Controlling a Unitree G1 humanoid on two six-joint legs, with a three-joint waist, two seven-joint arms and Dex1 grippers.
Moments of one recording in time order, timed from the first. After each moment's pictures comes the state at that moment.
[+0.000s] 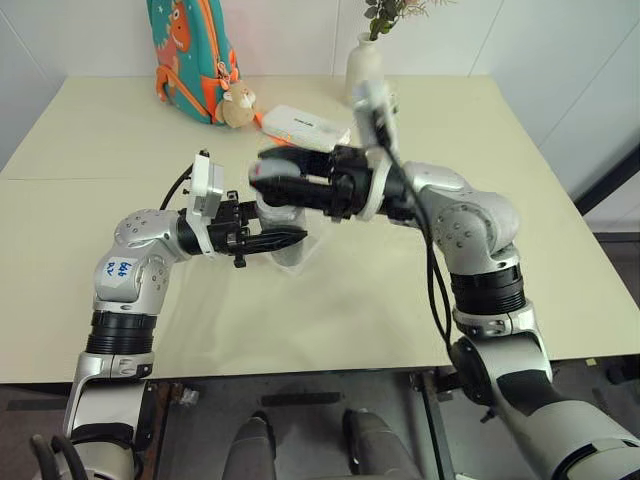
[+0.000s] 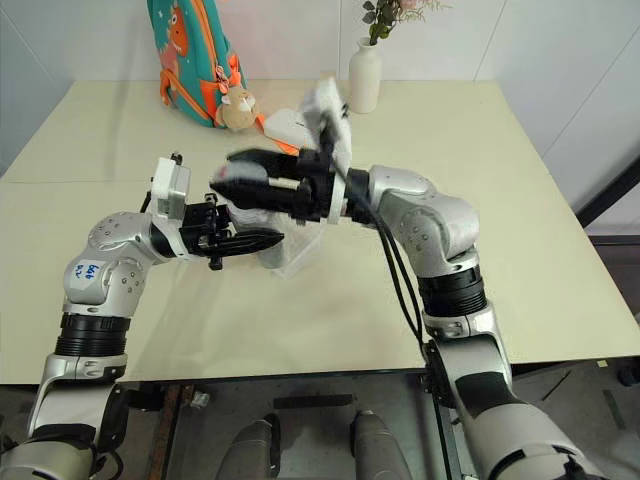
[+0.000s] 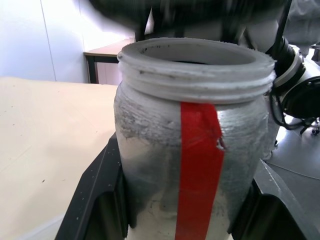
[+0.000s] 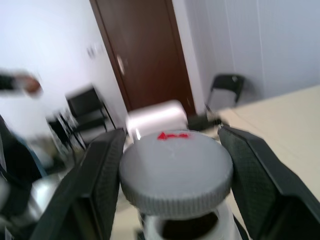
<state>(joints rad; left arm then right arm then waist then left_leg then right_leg) -0.69 0.53 0.07 0.12 -0.55 0.35 -1.21 -1.06 -0.17 -0.08 0.02 0.84 0.86 0.83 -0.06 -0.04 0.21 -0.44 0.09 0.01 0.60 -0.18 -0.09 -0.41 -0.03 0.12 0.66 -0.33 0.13</state>
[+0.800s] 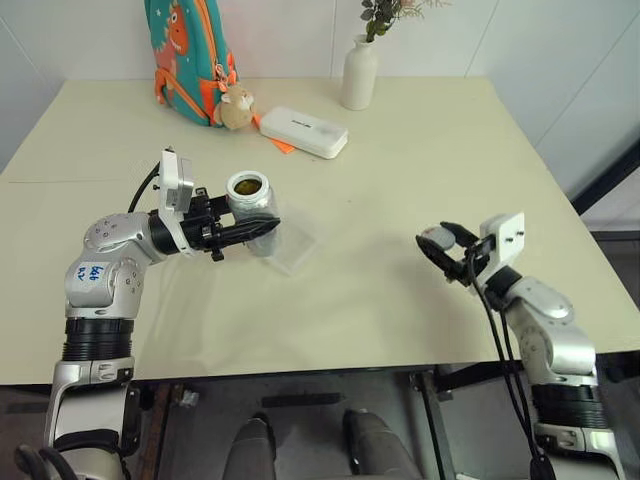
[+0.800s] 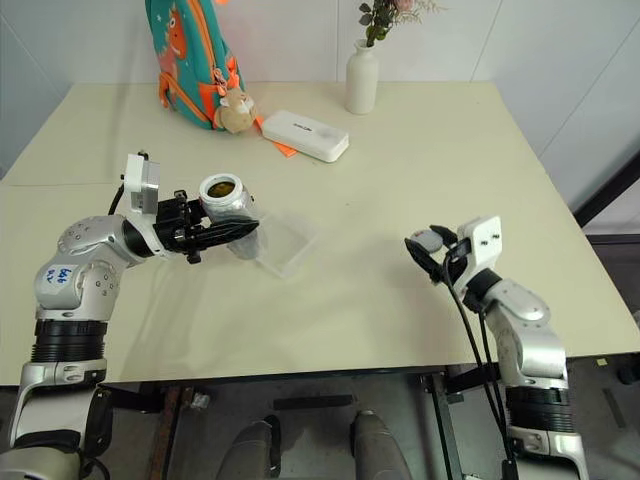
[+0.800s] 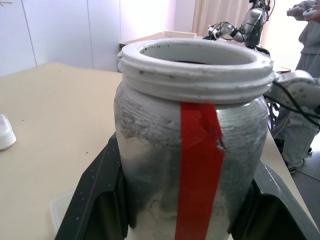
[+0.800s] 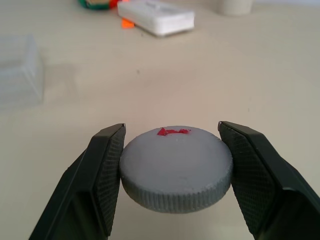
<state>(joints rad) -0.67 0.58 0.15 0.17 -0.55 0.36 -1.15 -0.32 -0.42 -0.18 0.12 0.35 0.20 0.64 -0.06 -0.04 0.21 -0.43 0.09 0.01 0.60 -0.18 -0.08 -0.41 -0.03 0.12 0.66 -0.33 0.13</state>
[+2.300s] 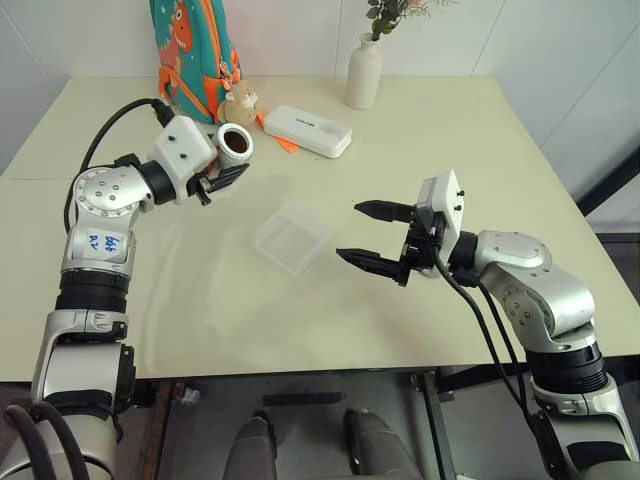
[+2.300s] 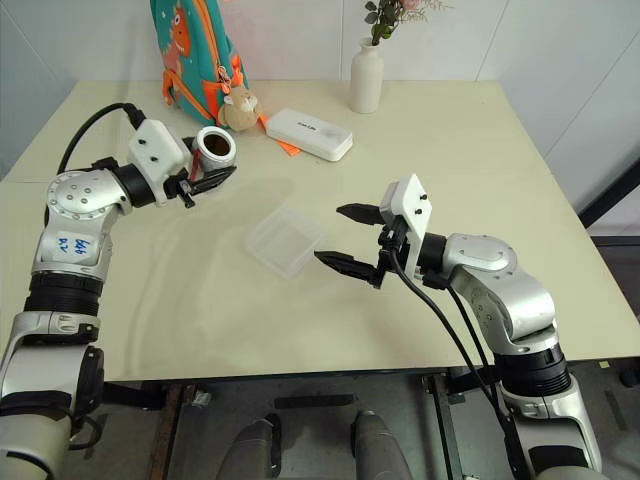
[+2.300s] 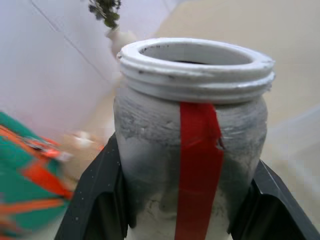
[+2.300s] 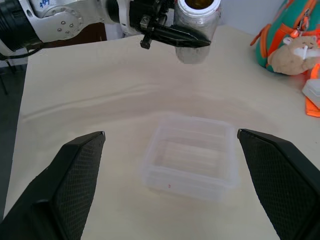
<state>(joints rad) -0.88 0.72 -0.05 0.49 0.22 -0.37 -0.55 -0.56 -0.54 0.04 -0.27 0.55 0.55 0.86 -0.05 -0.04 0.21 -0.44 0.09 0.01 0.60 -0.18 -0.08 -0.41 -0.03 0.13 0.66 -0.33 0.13</state>
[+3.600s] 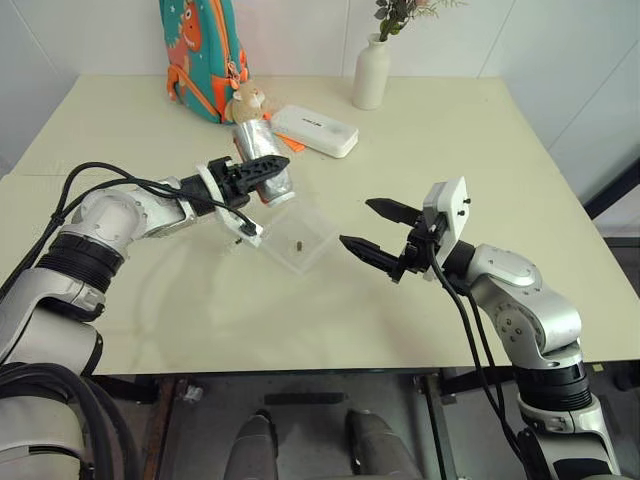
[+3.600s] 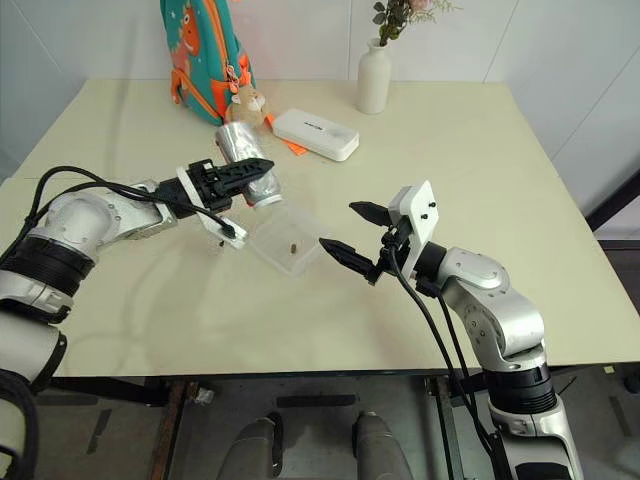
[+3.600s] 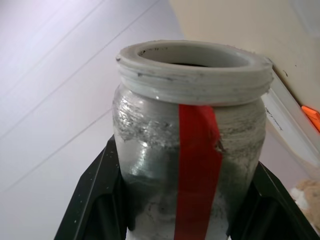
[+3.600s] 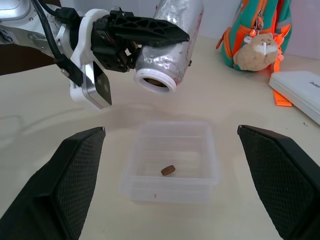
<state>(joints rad) -1.08 0.88 -0.56 0.63 1.21 -0.69 0.56 -0.48 -0.45 0.01 -0.29 0.55 0.53 0.70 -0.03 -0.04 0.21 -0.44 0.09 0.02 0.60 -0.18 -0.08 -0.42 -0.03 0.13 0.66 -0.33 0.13</state>
